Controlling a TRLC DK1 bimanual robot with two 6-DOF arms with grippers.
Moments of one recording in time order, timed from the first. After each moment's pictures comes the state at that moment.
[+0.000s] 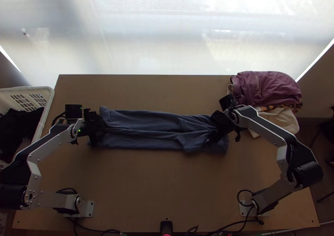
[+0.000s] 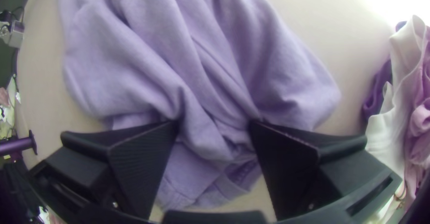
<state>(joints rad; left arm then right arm) 0.03 1.52 0.79 -0.24 0.24 1.34 0.32 1.71 1.09 -0.72 -0.12 -0.47</state>
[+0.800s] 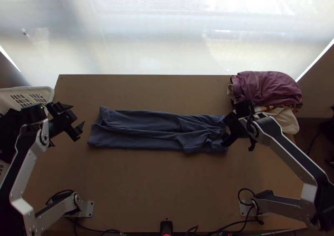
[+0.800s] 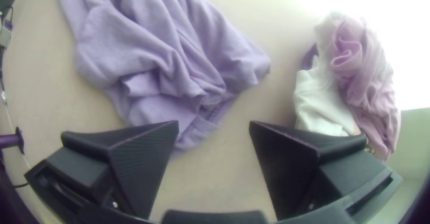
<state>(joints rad) 0.29 1.18 0.83 -0.33 0.36 1.14 0.33 1.35 0.97 -0.77 0.06 -0.44</state>
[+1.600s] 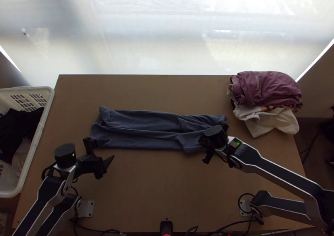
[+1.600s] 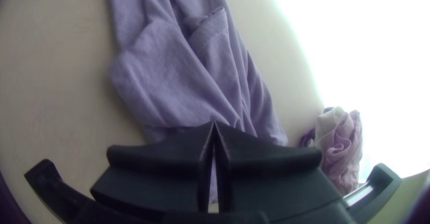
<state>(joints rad) -0.15 0.62 0.29 -0.23 0.41 1.22 0.78 1.26 0.73 -0.37 0.32 -0.50</state>
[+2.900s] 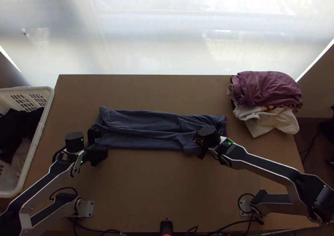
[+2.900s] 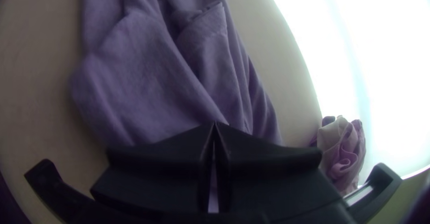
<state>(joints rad) -0.09 1.12 0.30 0.07 0.15 1.55 0.76 1.44 0.66 -0.04 0.37 -0.56</state>
